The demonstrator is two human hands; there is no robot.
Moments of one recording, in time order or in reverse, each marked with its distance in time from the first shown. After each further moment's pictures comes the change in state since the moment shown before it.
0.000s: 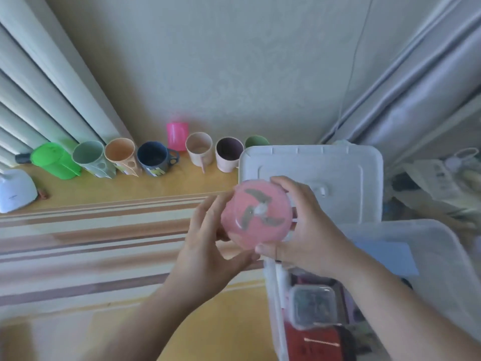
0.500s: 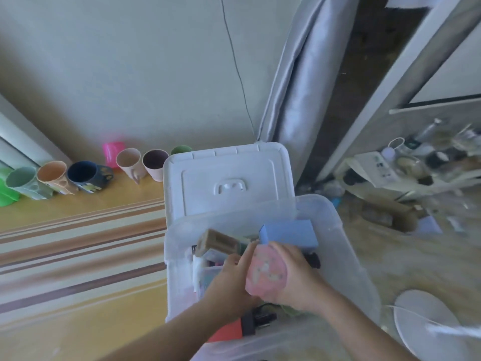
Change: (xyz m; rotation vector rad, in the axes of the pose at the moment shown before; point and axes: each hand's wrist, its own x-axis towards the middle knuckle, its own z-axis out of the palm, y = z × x) left_hand -0.061 0.075 0.254 0.321 -0.608 -0.204; right_hand -0.194 0.198 -0.090 -0.208 -0.047 0.334
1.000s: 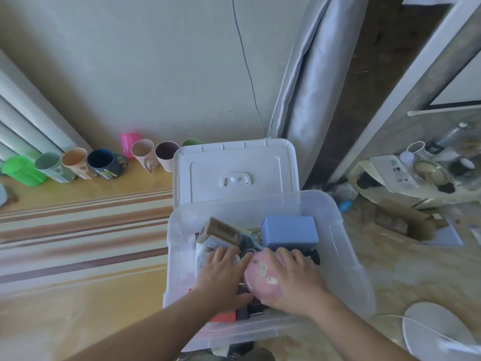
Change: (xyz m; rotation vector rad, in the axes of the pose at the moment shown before) left_hand -0.008 -0.018 0.021 0.619 0.097 0.025; right_hand -0.008 0.019 0.014 -0.638 -0.048 -0.094
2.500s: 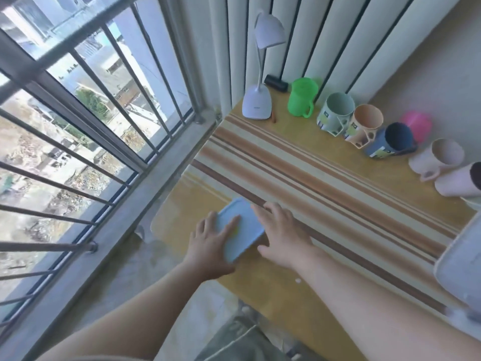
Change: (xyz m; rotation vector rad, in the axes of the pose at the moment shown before) left_hand -0.399 -0.514 0.106 -0.471 0.070 -0.876; right_hand 0.206 -0.672 0.067 -0.186 -0.261 -0.657
